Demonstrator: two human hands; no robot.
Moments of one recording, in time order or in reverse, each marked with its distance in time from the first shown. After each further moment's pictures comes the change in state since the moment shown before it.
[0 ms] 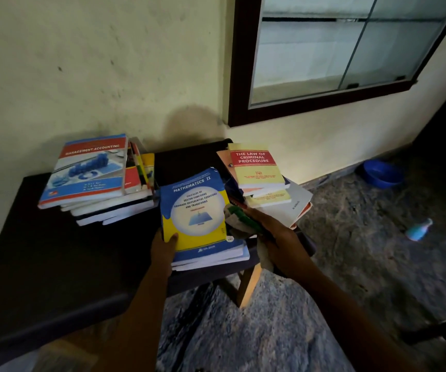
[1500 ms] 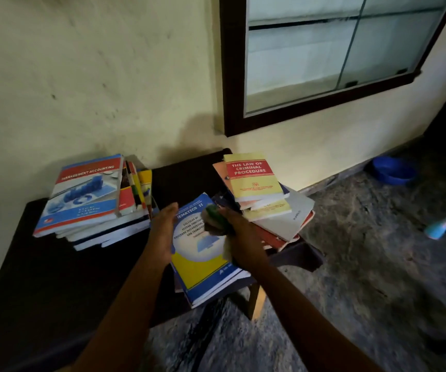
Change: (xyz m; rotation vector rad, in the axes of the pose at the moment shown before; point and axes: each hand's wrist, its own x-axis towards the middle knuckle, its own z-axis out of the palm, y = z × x) left_hand -0.063 0.151 0.025 -0.224 -0.124 -0.017; right_hand 0.062 0.023 0.053 -0.070 -0.017 0.180
